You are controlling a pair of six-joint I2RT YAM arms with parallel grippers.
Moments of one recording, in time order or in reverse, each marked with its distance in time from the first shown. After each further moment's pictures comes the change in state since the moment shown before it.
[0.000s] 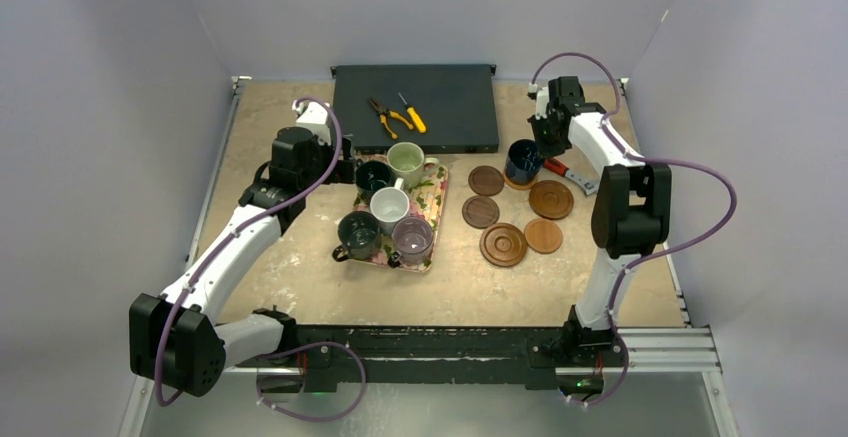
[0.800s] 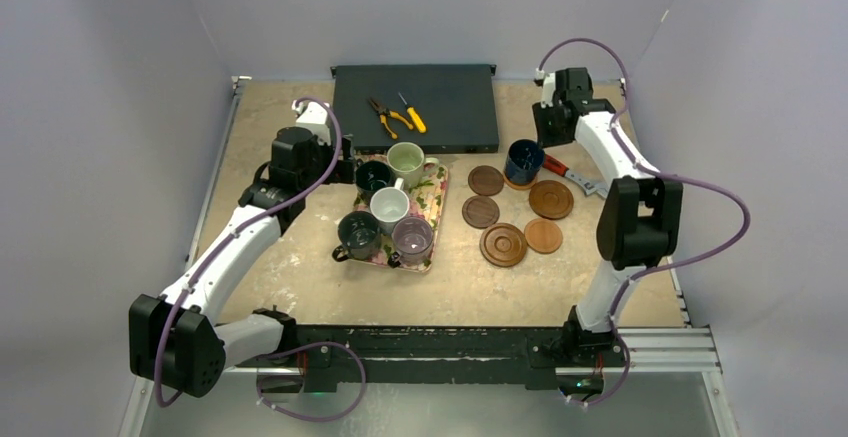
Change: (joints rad) left arm 0.000 -0.001 0.000 0.000 0.000 0.000; right arm 0.000 -0.071 0.004 0.025 0.014 0.016
